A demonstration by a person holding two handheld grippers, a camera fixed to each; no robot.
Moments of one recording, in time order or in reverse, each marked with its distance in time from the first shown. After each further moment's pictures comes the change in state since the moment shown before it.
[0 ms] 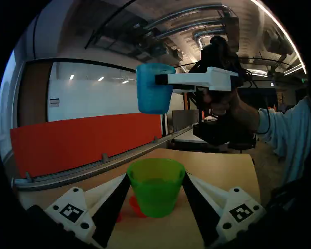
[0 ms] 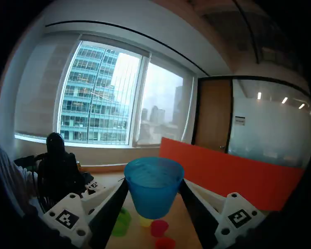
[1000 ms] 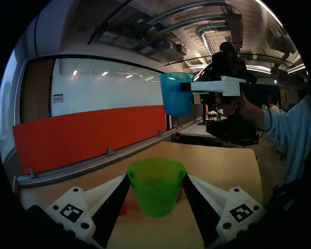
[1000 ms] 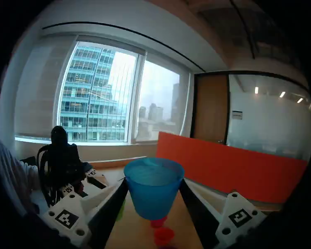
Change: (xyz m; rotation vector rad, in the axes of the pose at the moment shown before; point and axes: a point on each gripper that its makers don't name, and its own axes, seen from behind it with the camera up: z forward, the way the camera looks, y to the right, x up) left arm -0.018 -0.016 -0.015 0.032 -0.054 -0.001; right arm -0.031 0.013 -0.031 -0.011 -0.022 0.035
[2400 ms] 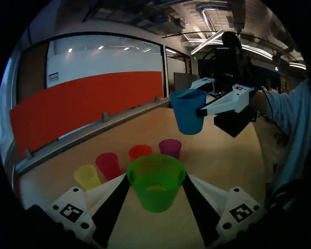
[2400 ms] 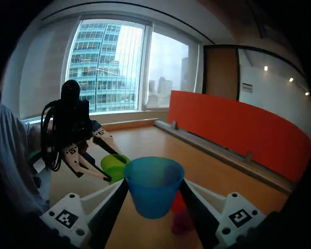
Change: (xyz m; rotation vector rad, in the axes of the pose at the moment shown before) left arm -0.104 0.009 -0.009 -0.031 -0.247 0.004; right arm -0.168 -0.030 -0.017 0.089 -0.237 0.011
